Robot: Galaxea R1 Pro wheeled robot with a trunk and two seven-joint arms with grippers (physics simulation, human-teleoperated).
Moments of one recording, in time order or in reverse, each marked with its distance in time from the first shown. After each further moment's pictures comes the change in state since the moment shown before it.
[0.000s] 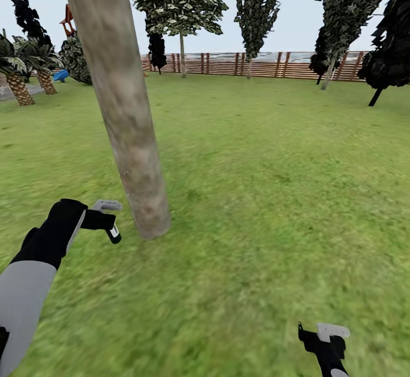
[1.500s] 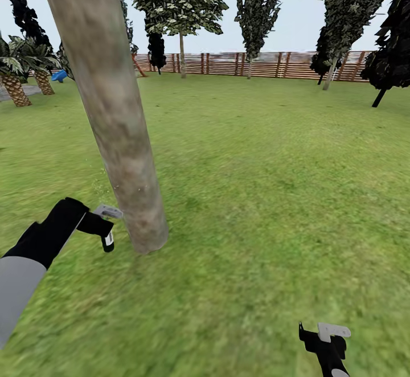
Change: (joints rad) left arm -0.035 0.102 -0.243 0.038 -0.019 0.020 -0.136; right arm 0.000 -0.003 0.000 0.000 0.000 0.000 0.000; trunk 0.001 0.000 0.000
